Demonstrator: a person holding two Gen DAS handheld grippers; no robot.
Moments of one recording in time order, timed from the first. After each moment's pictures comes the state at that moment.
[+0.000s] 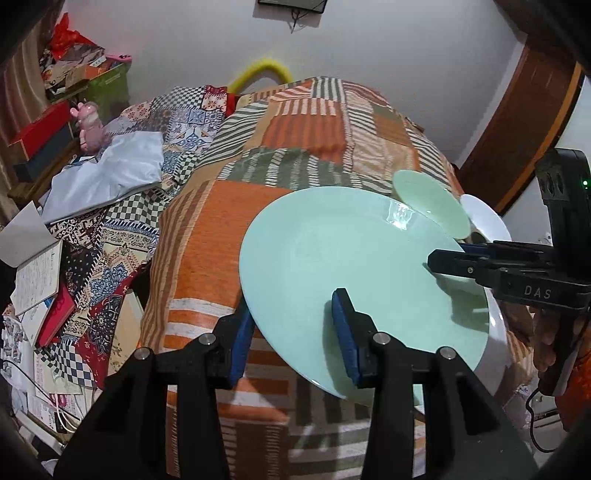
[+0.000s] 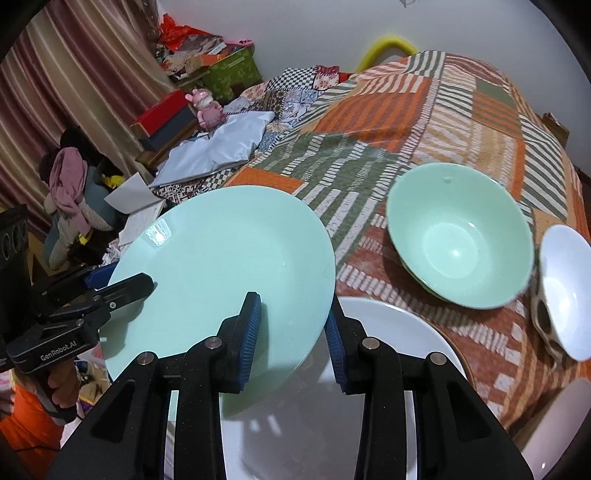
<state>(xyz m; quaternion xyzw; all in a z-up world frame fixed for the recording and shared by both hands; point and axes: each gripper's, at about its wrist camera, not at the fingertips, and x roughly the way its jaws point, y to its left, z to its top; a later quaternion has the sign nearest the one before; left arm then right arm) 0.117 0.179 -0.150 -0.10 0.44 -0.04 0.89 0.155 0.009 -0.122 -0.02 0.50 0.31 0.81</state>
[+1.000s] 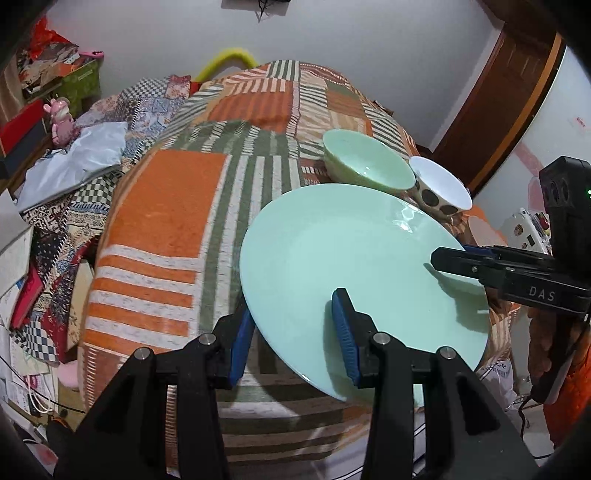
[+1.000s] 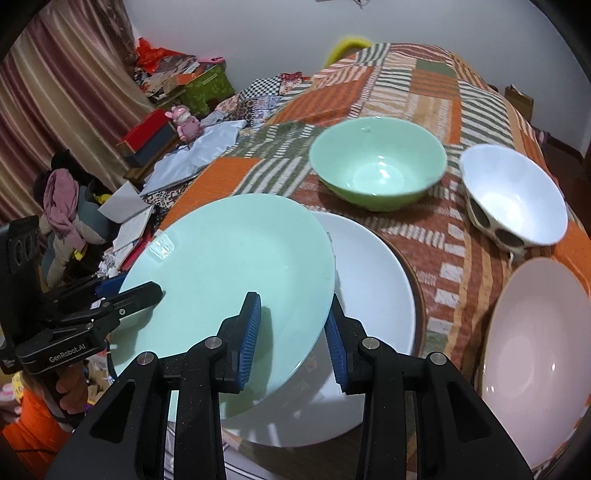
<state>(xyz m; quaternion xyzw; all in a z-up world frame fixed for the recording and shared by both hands) 0.082 0.108 -0.168 -0.10 0.46 -0.09 0.88 0.099 -0.062 -0.133 0.03 0.49 0.27 0.83</state>
